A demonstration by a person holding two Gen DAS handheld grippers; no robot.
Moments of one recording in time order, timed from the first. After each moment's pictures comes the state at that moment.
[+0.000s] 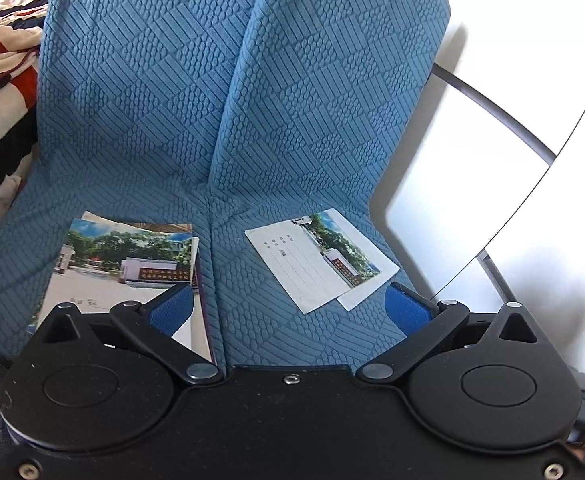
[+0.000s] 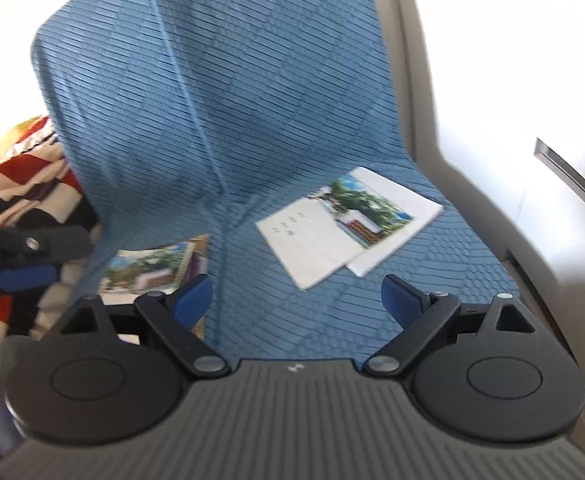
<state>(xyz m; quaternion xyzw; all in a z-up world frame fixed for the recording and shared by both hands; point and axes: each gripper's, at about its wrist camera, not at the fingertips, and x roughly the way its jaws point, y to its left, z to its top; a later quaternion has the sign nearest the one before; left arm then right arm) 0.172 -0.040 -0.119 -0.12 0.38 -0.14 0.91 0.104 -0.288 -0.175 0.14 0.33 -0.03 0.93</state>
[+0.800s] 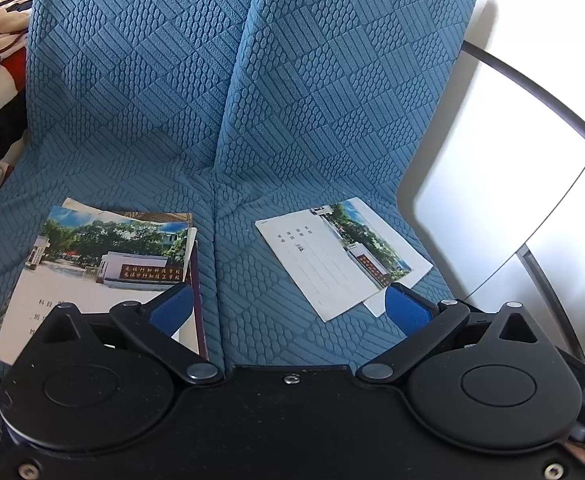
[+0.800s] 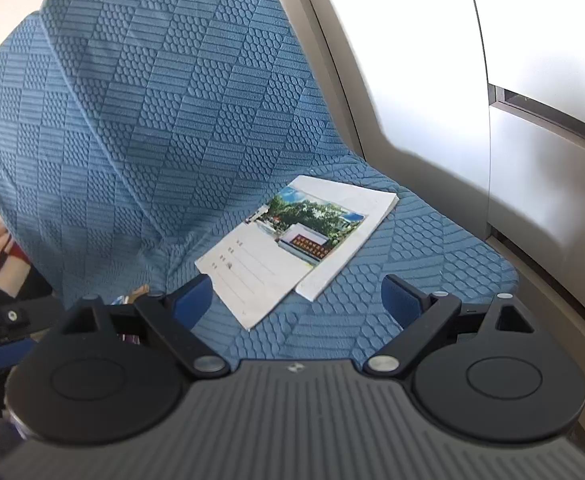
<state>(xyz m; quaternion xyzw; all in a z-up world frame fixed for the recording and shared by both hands) 0.222 -0.071 -0.171 -0.11 0.39 -0.11 0.91 0.139 -0.331 -0.232 0.23 0.28 -0.11 0.92</state>
